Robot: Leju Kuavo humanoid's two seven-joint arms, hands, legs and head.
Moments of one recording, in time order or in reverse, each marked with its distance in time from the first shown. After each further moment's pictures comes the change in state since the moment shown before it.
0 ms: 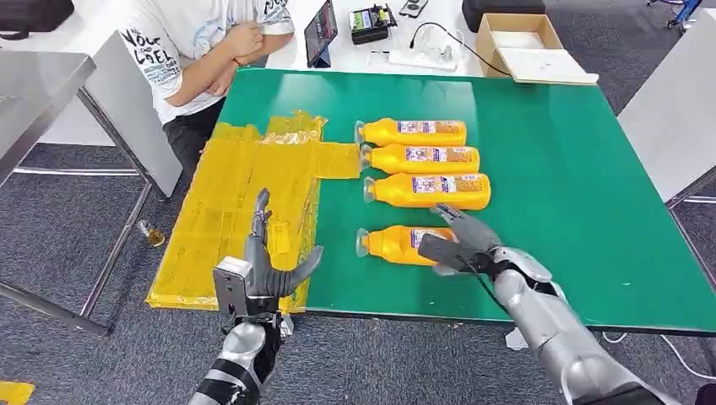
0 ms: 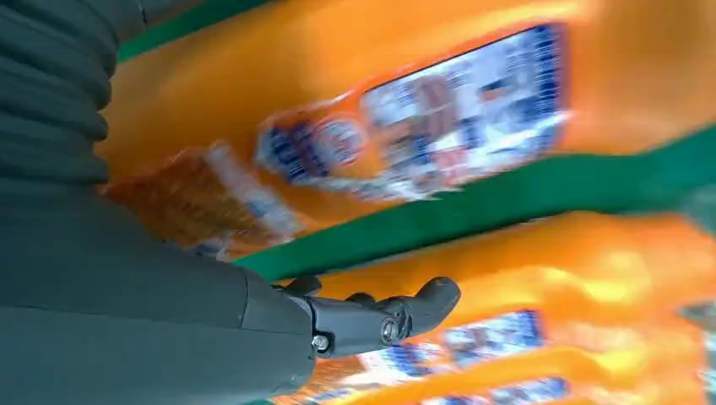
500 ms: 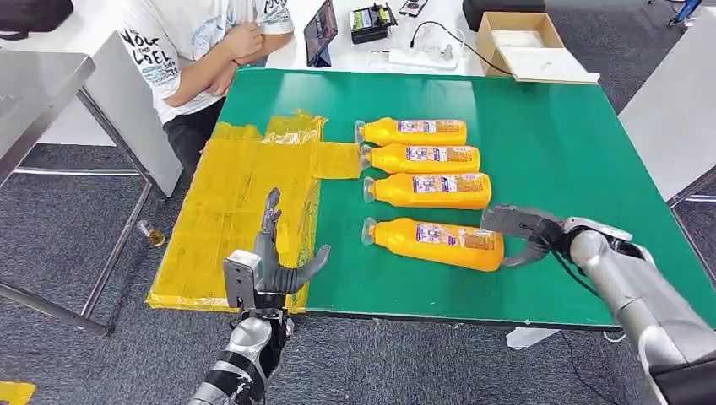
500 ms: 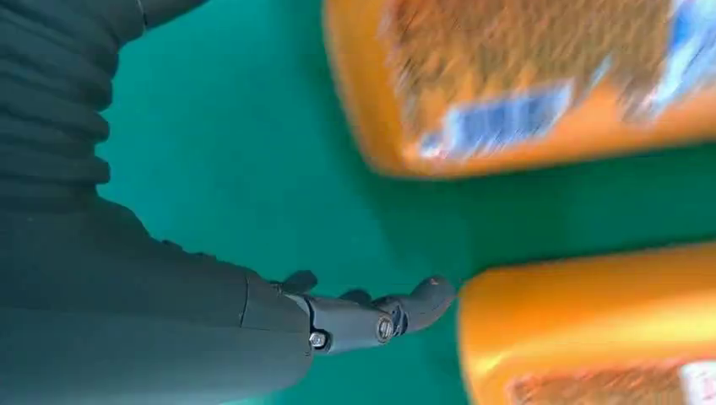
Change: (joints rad) left arm -0.070 -0.005 -0.010 0.133 0.043 -0.017 -0.003; right arm -0.333 -0.333 0.278 0.145 -0.309 0.537 0.124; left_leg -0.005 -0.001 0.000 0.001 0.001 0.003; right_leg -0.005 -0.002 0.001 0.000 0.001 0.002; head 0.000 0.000
